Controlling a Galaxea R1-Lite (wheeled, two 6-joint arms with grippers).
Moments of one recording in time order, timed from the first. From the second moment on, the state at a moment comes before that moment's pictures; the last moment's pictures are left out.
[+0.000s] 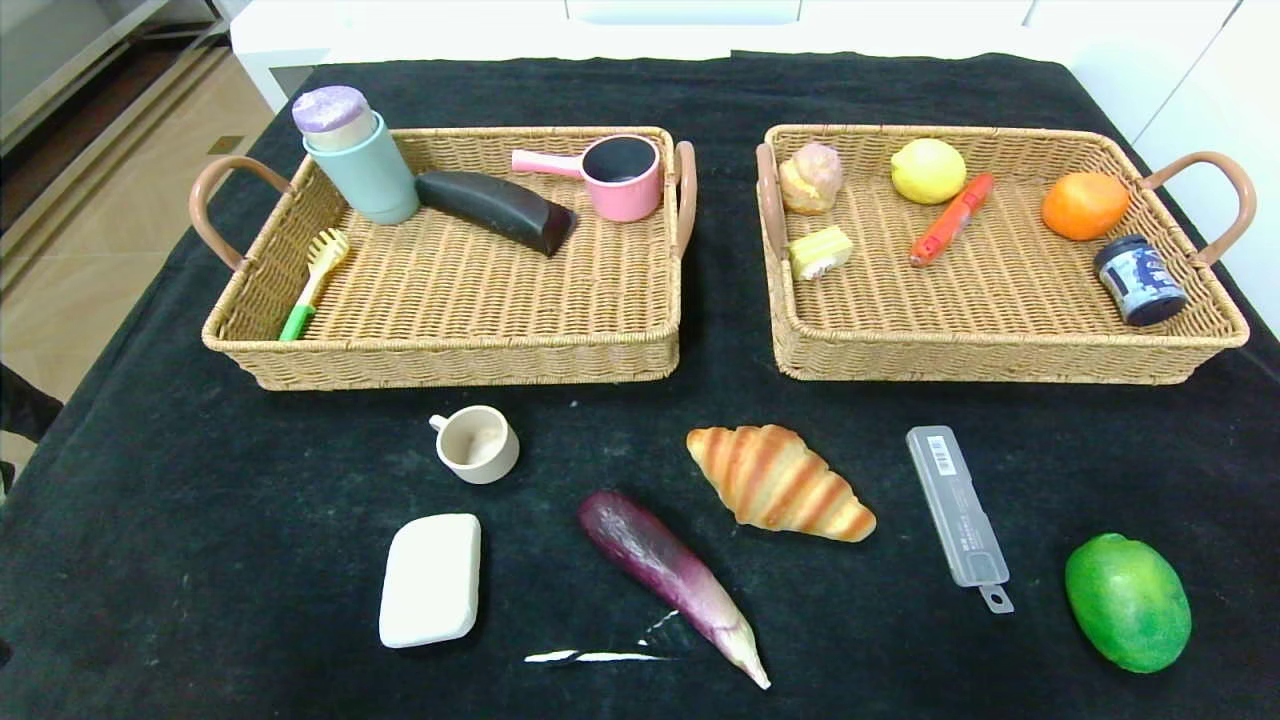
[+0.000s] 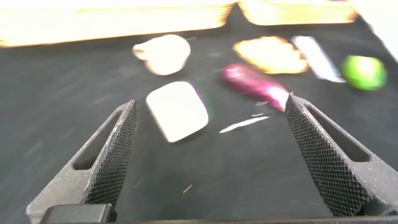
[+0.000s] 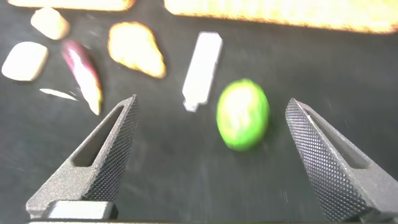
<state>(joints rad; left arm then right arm) -0.16 0.46 -0.41 -0.07 -0.30 -0.14 0.02 0.46 -0.40 -0.02 0.37 0.08</state>
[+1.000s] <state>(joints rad) -0.66 1.19 -0.79 -0.23 -0.18 -0.11 0.51 1.08 -0.58 -0.38 0.07 0.11</state>
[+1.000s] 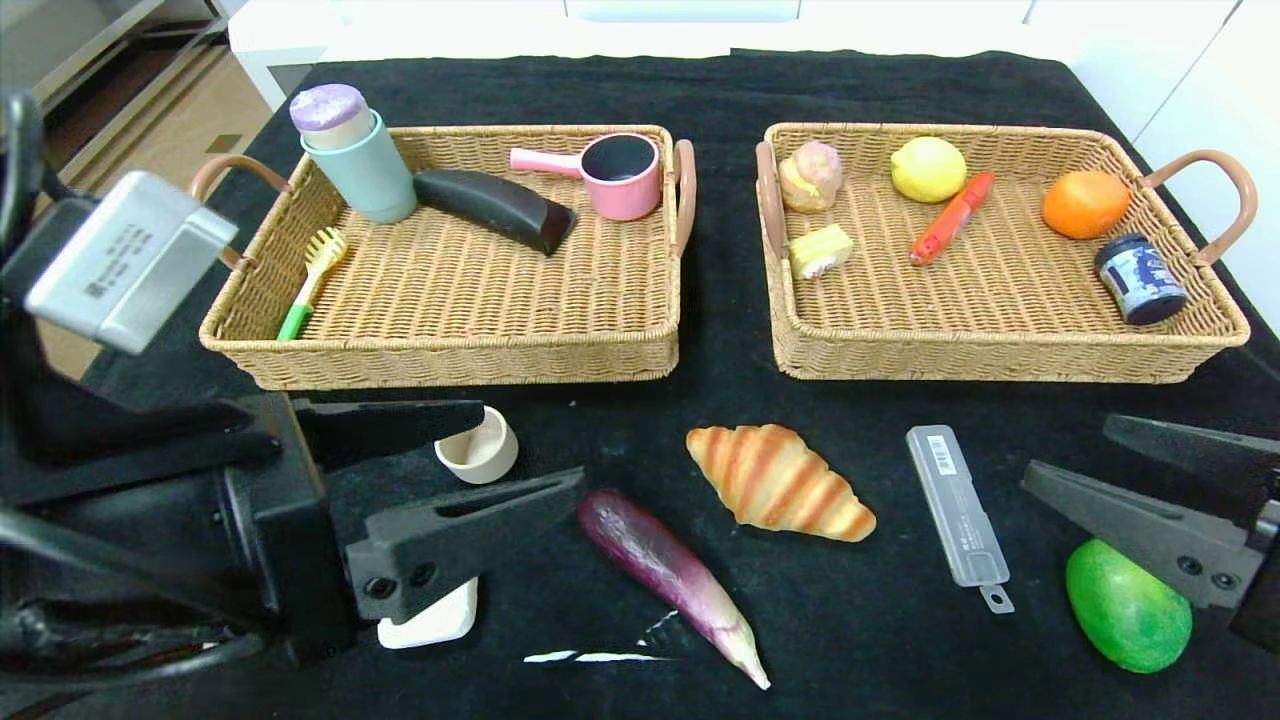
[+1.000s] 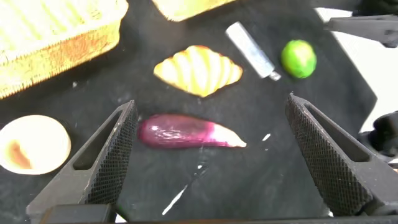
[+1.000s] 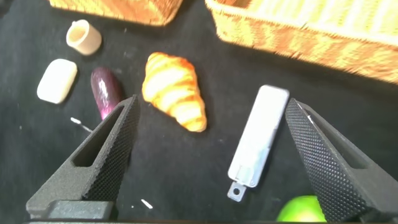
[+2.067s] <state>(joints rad) -0.66 1.18 -0.78 -0.27 -0.17 -0.09 0.47 1.11 -0.57 -0.36 0.01 0.09</state>
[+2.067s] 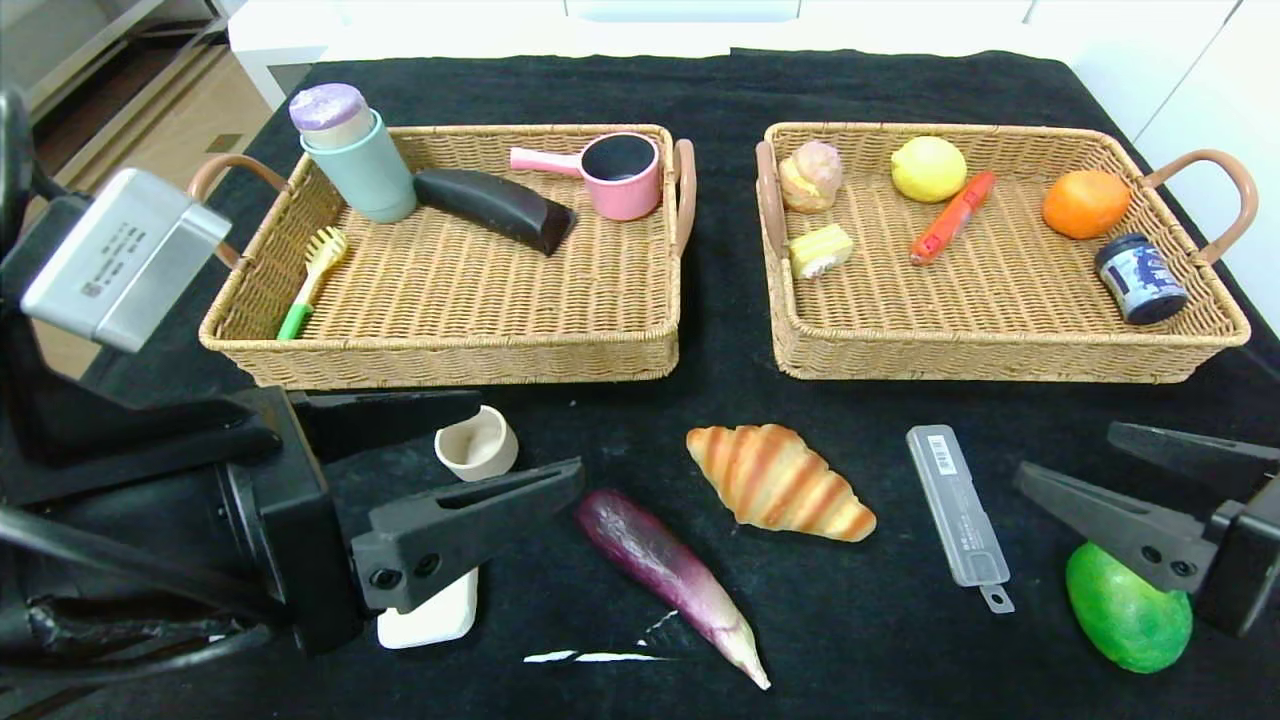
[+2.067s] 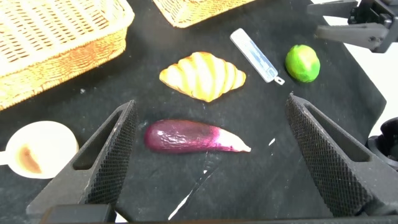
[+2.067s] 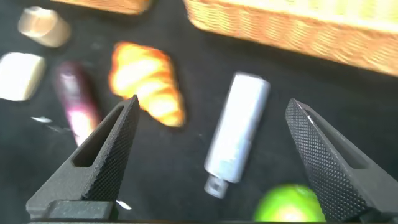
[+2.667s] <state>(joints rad) -0.66 1.17 -0.77 -0.27 -0.17 -0.09 0.40 1.10 -0.84 0.25 -0.20 0.16</state>
